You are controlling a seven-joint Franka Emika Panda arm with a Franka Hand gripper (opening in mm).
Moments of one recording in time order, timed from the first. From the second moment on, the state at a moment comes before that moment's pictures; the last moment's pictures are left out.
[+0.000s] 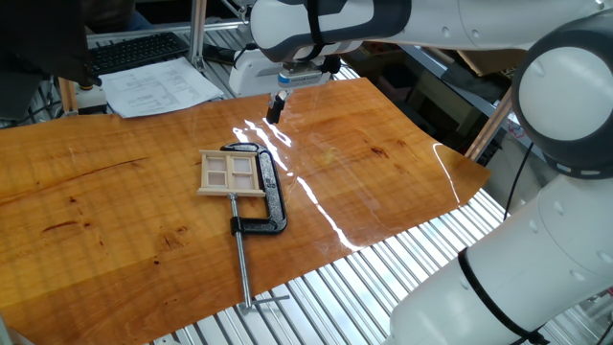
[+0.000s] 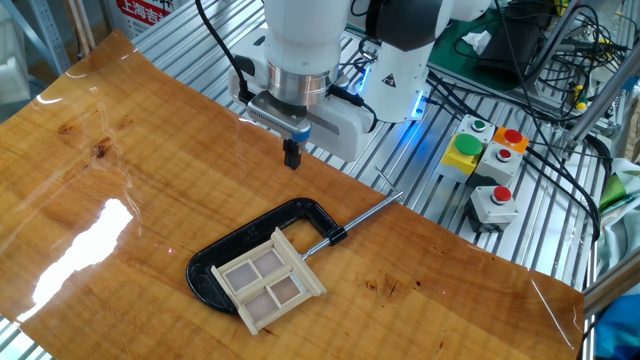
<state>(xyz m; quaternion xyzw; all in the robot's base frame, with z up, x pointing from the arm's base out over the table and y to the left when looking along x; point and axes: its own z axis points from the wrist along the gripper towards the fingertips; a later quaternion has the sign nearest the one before) 0.499 0.000 0.299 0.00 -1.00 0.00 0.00</state>
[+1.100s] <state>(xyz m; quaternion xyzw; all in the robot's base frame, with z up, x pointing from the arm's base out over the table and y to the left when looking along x) 0.499 0.000 0.298 -0.09 -1.00 0.01 0.02</state>
